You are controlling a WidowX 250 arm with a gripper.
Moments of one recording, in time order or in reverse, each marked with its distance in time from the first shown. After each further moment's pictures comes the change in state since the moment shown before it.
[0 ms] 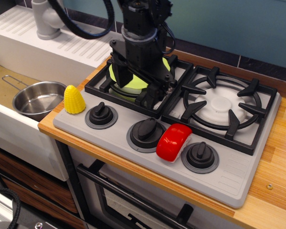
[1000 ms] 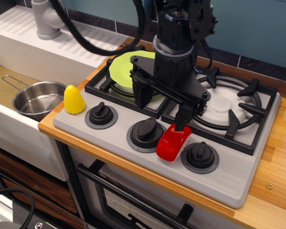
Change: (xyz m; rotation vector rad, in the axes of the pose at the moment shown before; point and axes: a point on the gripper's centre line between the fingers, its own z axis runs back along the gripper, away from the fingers) arm -0.017 -0.048 0.022 -0.008 0.048 0.112
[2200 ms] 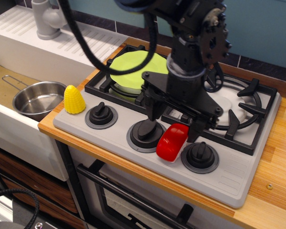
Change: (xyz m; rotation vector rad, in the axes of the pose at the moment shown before) arm 0.000 -0.019 -0.016 0.013 -0.036 0.047
